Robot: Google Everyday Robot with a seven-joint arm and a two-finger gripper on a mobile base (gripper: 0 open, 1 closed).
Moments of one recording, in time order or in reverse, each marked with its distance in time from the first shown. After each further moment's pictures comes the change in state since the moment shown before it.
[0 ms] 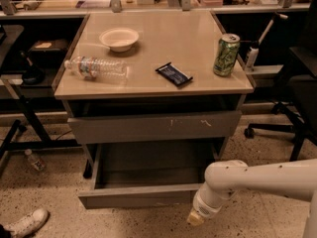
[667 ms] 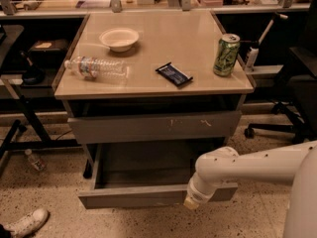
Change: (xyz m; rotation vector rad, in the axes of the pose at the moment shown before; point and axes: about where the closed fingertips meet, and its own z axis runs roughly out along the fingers) arm -0.032 -0.037 -0.019 0.140 0.019 -0.051
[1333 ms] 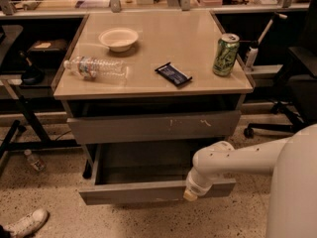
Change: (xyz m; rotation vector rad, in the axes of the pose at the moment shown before) arm -0.010 -0.032 0.008 0.046 0.008 -0.003
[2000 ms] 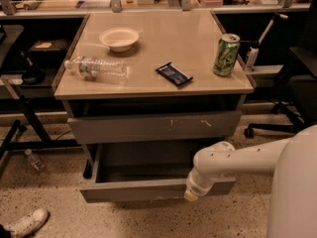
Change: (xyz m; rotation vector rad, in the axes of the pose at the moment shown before) arm 0.000 0.000 0.000 0.000 0.000 0.000
